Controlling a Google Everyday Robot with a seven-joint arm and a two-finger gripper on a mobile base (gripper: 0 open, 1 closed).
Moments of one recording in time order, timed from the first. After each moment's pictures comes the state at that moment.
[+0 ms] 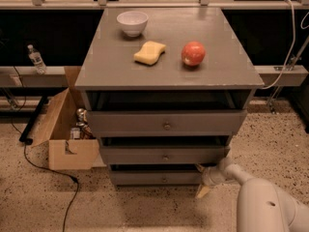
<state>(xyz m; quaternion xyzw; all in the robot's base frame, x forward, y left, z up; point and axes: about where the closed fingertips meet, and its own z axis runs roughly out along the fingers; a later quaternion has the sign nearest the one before) 0.629 -0.231 0.155 -0.67 0.69 0.11 0.27</state>
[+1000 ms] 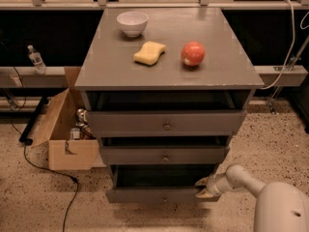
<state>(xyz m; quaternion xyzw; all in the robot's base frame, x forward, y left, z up) 0.577 -0.236 0.175 -0.67 0.68 0.14 0.26</state>
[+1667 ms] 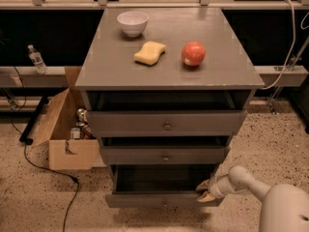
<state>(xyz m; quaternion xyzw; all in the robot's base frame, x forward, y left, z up) 0.562 -0.234 0.185 -0.67 0.68 0.15 0.26</state>
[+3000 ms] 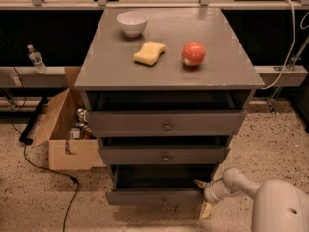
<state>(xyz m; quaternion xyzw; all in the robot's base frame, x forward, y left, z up) 0.531 -0.225 0.162 -0.69 0.67 0.18 0.22</state>
